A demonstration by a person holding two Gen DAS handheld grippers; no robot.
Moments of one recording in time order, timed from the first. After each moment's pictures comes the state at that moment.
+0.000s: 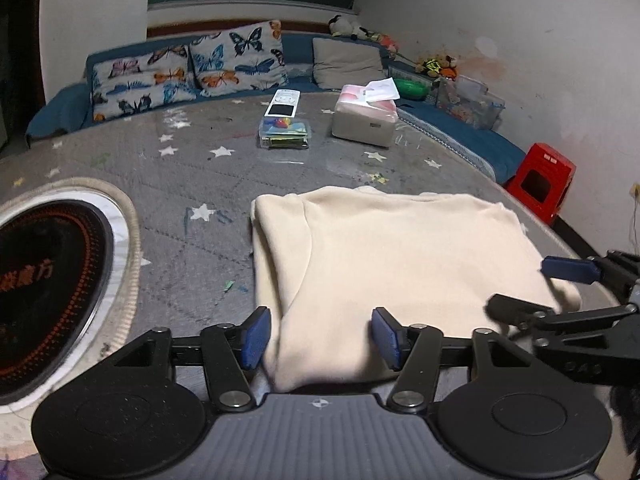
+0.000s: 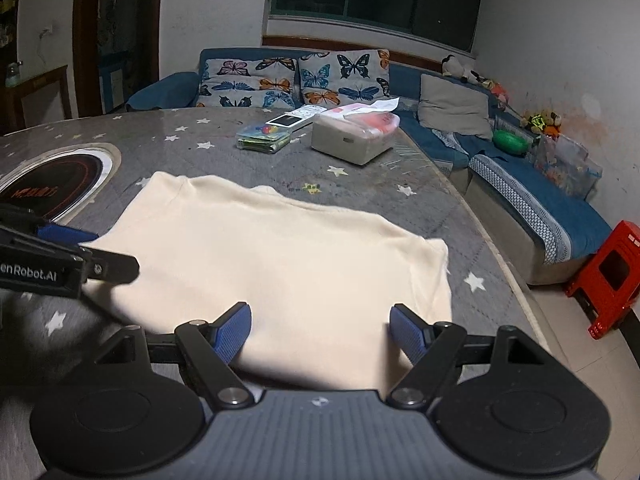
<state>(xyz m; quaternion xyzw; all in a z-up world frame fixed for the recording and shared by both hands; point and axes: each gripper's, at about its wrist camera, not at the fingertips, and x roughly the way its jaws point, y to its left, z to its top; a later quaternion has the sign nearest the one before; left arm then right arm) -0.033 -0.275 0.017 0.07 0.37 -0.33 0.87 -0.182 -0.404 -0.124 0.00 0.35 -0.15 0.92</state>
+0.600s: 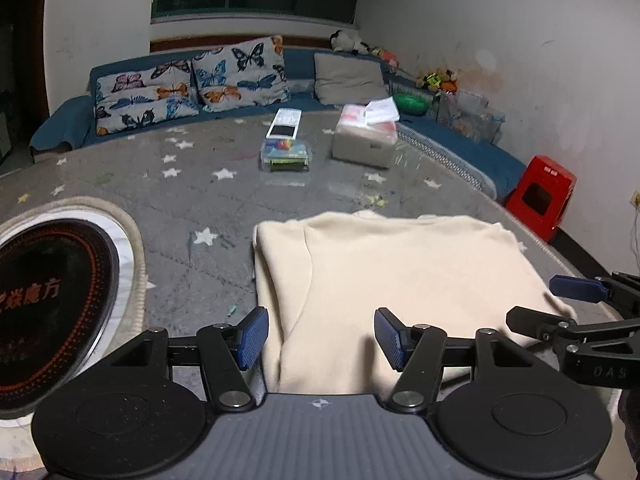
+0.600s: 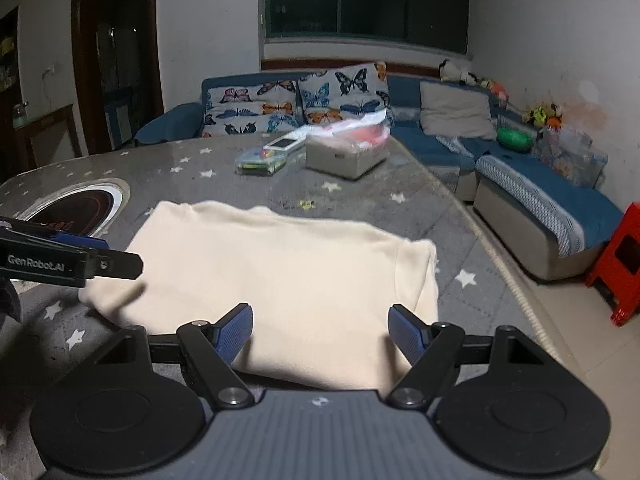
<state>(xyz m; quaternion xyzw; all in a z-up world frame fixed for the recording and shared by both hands) -0.028 -0.281 0.025 0.06 0.36 -0.32 0.87 -0.201 -0.425 -0.118 0.05 0.32 -0.14 0.93</state>
